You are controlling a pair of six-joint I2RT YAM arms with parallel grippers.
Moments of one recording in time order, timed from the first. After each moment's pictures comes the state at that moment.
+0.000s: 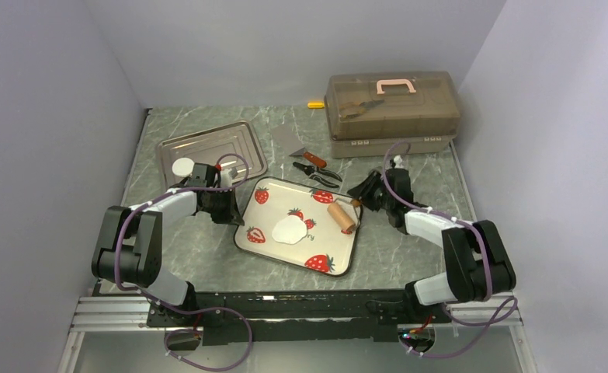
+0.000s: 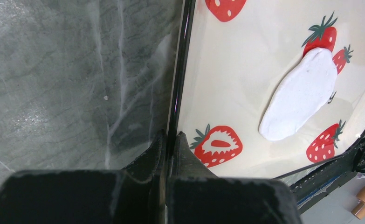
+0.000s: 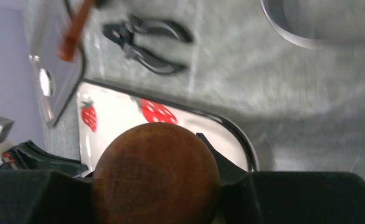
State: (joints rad) left arm -0.16 1.53 0.75 -0.35 0.43 -0.21; right arm 0.24 1.38 0.56 0.29 -0.20 0.78
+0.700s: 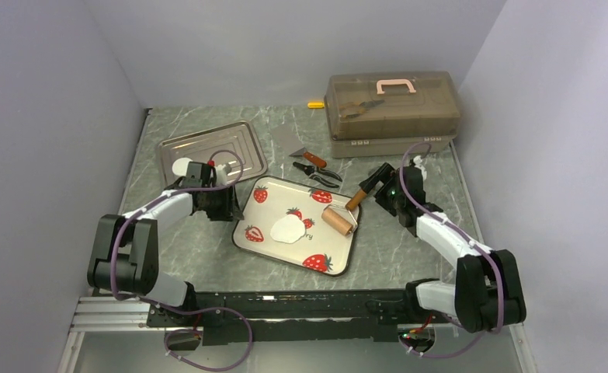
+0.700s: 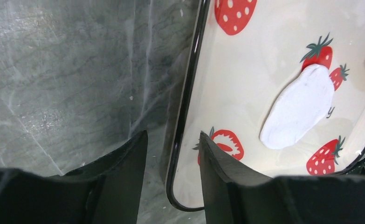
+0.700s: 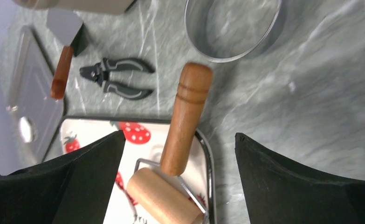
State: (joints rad) left arm -0.14 1.47 0.74 -0.33 0.38 -0.22; right arm 0.18 1.23 0.52 0.07 -0.06 0.86
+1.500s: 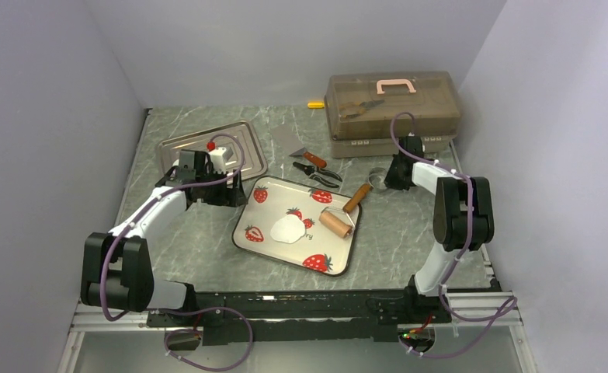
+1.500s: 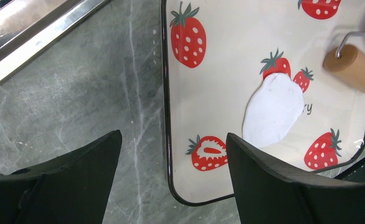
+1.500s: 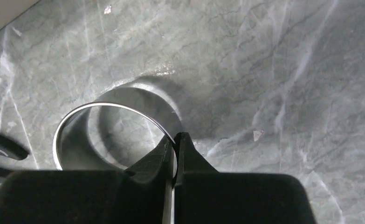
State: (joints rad) left arm -0.14 1.36 0.84 -0.39 0.40 -0.07; right arm 0.01 1.79 1.04 -0.25 0.05 0.41
